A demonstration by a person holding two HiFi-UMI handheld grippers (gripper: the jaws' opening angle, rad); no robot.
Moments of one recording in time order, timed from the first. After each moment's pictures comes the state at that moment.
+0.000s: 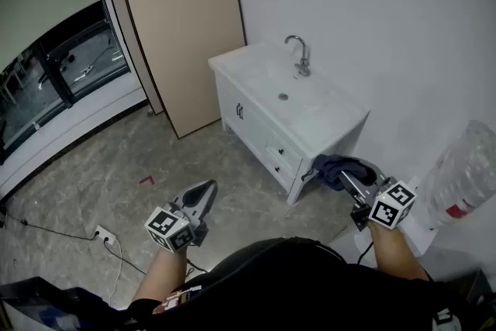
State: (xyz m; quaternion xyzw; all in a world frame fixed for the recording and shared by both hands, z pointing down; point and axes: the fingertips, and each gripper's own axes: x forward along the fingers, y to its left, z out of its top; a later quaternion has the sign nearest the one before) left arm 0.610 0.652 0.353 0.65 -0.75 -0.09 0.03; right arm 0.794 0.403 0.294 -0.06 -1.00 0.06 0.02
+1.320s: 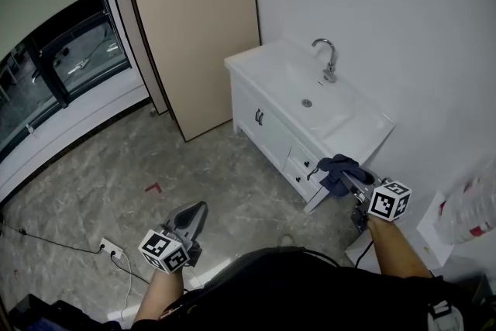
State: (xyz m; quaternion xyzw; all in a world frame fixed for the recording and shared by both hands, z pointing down) left arm 0.415 0.742 0.400 0.62 -0.77 -0.10 0.09; right arm 0.585 0.405 0.371 0.01 -0.98 0.17 0.11
